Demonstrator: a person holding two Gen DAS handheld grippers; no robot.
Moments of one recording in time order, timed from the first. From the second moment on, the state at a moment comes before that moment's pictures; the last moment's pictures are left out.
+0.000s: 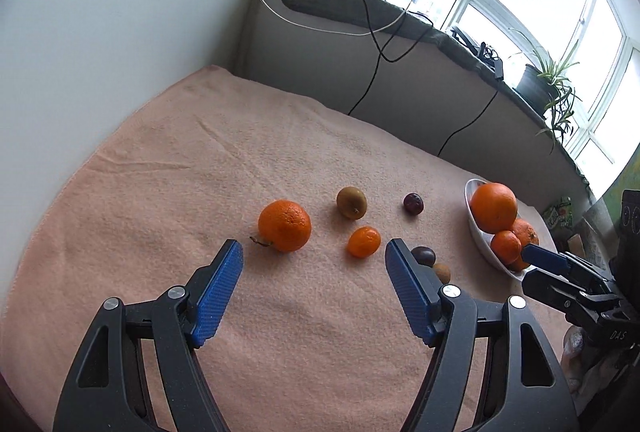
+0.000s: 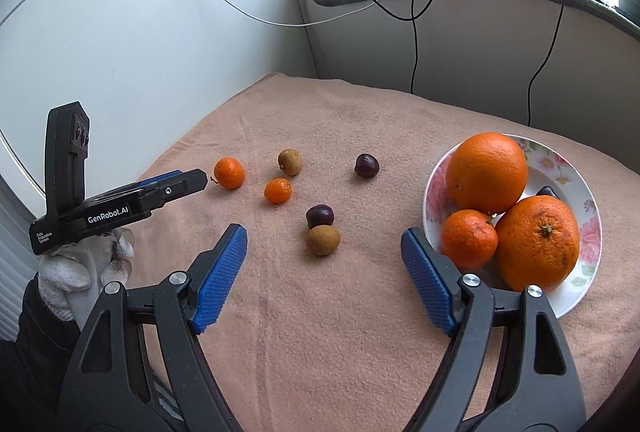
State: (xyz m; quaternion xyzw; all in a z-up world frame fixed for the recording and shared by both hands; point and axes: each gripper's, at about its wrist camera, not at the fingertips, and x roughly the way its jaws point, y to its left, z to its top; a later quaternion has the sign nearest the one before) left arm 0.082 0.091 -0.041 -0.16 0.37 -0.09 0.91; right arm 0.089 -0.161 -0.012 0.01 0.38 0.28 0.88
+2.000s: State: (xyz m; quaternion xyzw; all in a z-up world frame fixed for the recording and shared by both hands) left arm 0.114 0.077 -0.041 -0.15 0.37 -0.12 0.91; right arm 0.111 -0.143 -0.043 -0.02 0.42 0.27 0.87
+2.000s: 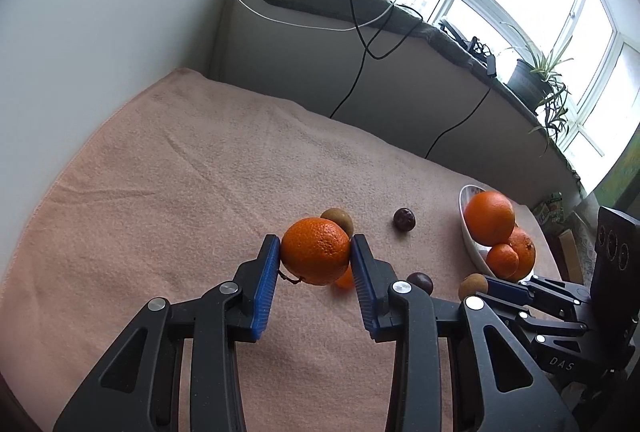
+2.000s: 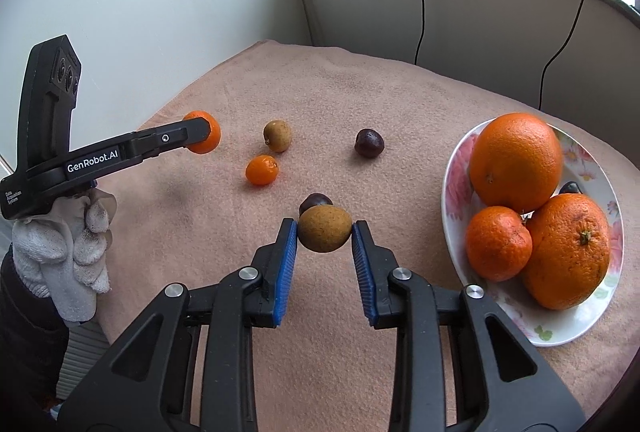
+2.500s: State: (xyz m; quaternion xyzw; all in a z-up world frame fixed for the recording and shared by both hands) left arm 0.108 0.035 -0.017 -0.14 0.36 -0.17 0.91; right arm 0.101 -0.193 -0.008 0.02 0.38 0.25 0.89
